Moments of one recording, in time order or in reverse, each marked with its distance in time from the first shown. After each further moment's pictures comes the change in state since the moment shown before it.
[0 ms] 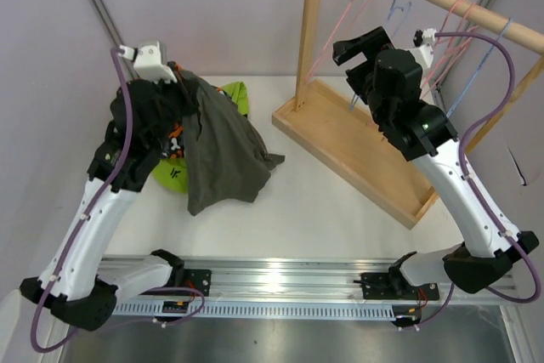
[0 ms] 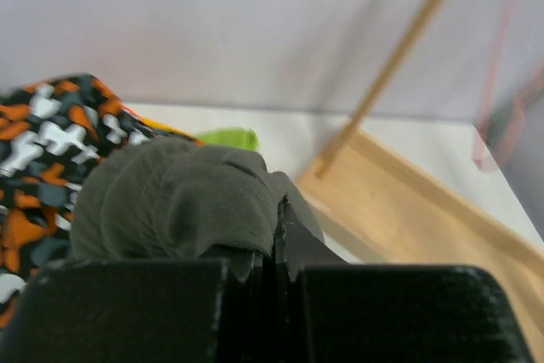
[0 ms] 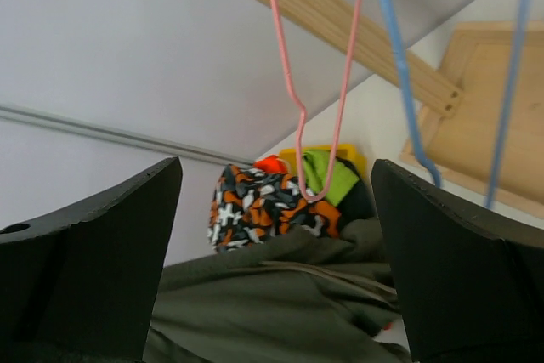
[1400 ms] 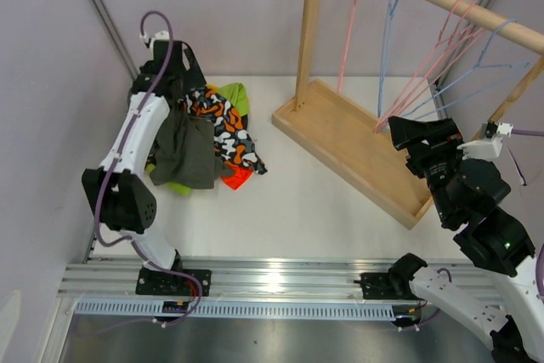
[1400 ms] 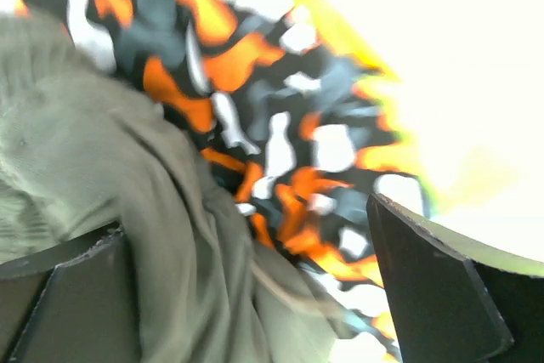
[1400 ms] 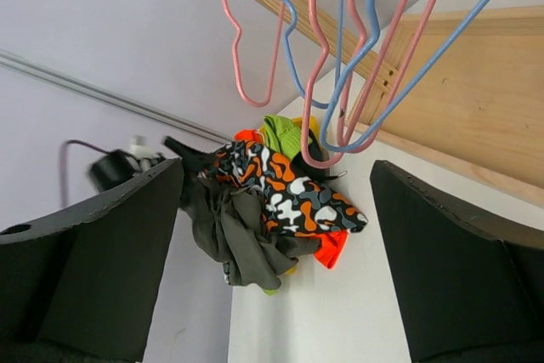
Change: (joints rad) left arm 0.342 0.695 0.251 -0.160 -0.070 -0.154; right arm 0.056 -0.718 -0.542 -0.080 0.046 -0.074
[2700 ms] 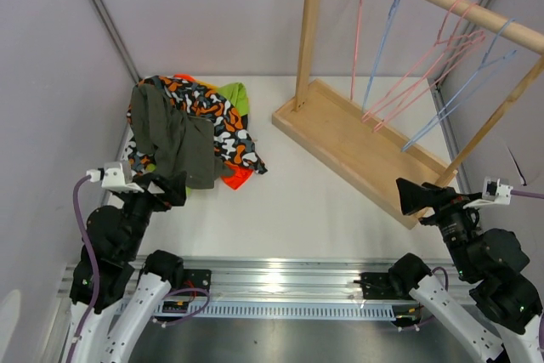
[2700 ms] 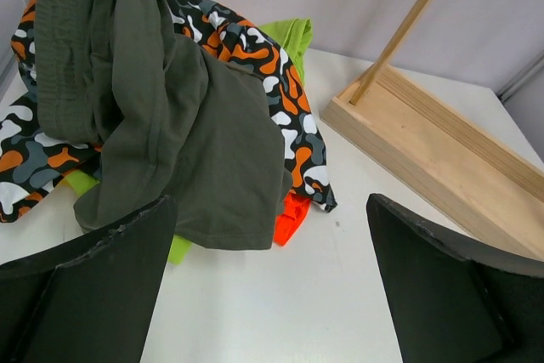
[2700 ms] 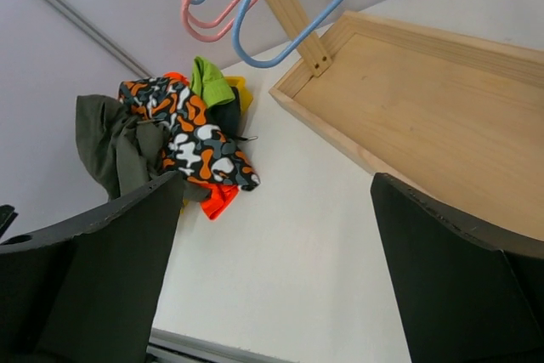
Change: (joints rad) left arm -0.212 -1.534 -0.900 -0.008 0.145 0.101; right arm 0.001 -0.489 -0.323 -0.109 -0.154 -0.374
